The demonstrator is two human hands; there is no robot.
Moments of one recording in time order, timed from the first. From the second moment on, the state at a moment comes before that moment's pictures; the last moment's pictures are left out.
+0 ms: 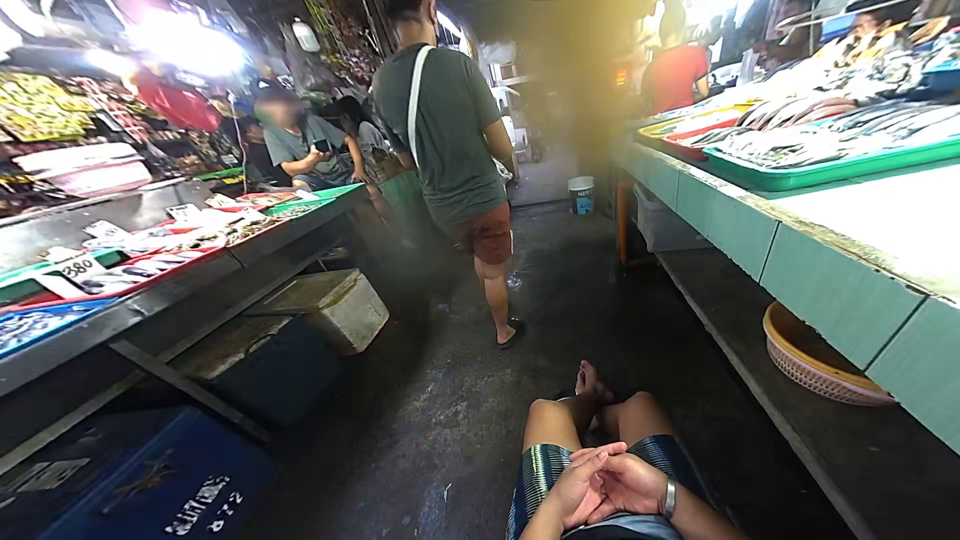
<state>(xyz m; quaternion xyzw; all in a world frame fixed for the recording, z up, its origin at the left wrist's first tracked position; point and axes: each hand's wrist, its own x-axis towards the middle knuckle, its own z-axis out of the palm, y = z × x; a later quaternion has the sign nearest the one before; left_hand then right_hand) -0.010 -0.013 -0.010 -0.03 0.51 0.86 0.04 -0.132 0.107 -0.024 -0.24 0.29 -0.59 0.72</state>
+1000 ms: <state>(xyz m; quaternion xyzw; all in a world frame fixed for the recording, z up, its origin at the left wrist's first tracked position) -0.011 -0.013 -0.010 -0.03 0.51 0.86 0.04 -0.131 0.109 -0.022 -0.24 0.29 -0.59 0.72</state>
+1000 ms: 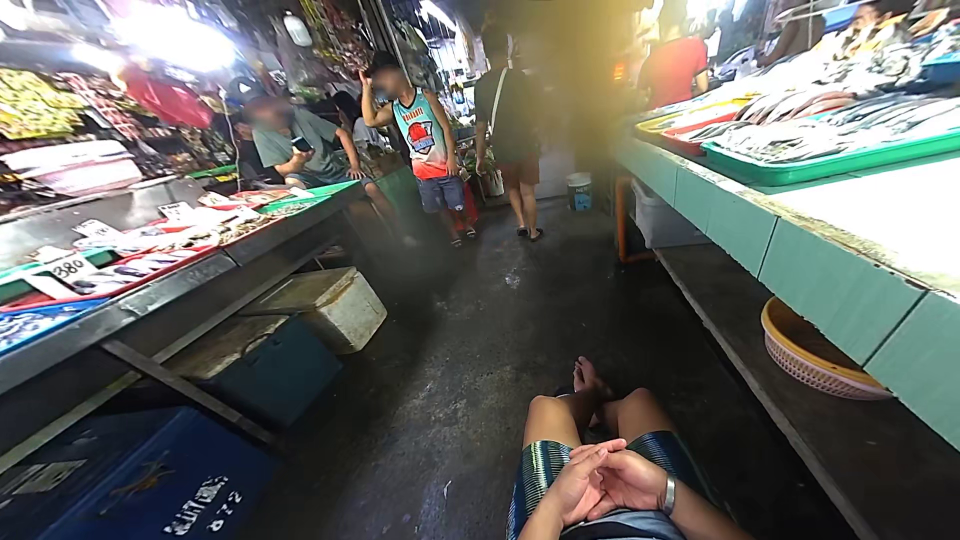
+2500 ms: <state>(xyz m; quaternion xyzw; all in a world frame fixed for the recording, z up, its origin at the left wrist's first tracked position) -0.009 -0.014 -0.011 -0.03 0.50 0.86 0.03 -0.130 0.108 -0.017 -0.23 0.30 -0.58 0.72</state>
